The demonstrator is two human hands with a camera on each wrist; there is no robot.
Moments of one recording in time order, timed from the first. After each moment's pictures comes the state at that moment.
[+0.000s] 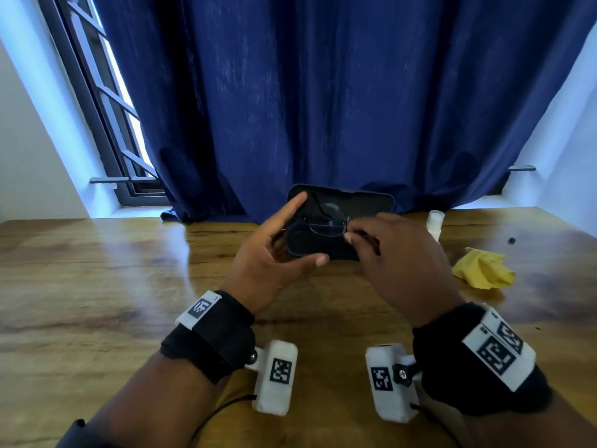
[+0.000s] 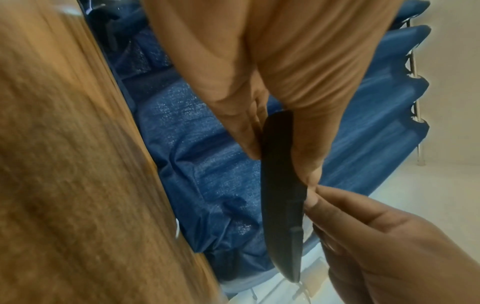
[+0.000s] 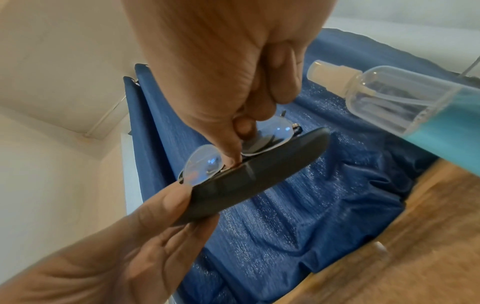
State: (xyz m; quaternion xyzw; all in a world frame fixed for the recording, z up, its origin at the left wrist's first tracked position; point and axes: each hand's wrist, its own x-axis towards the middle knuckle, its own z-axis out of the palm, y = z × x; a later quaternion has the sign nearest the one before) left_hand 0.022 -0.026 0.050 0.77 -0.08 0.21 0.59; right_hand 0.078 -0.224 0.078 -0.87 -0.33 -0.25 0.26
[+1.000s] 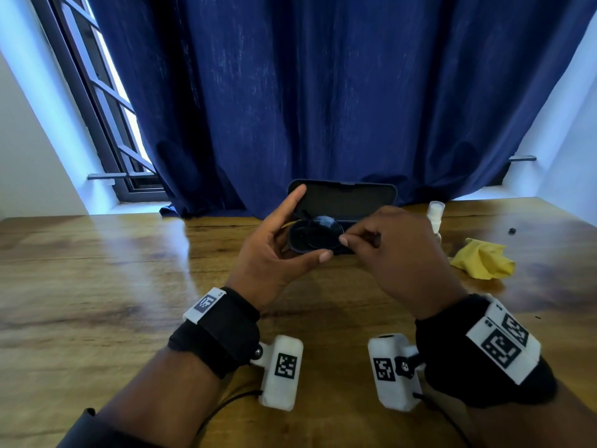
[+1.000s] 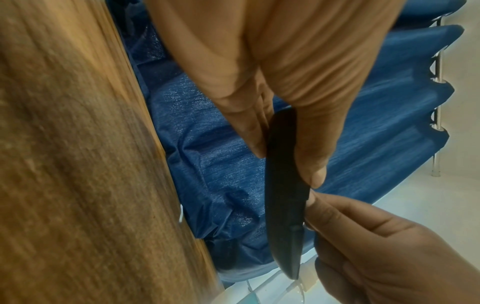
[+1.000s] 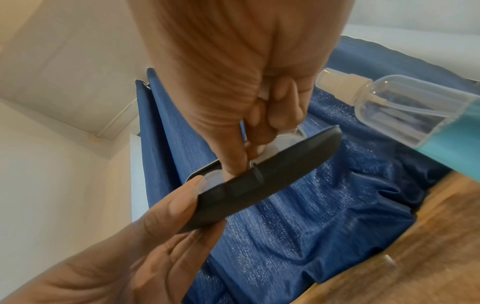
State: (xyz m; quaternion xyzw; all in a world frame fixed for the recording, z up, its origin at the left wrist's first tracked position) left_hand 0.021 -0.031 0.046 0.76 -0.08 0.20 0.61; right_hand 0.078 -0.225 0.080 -0.89 -0.32 -0.19 0.27
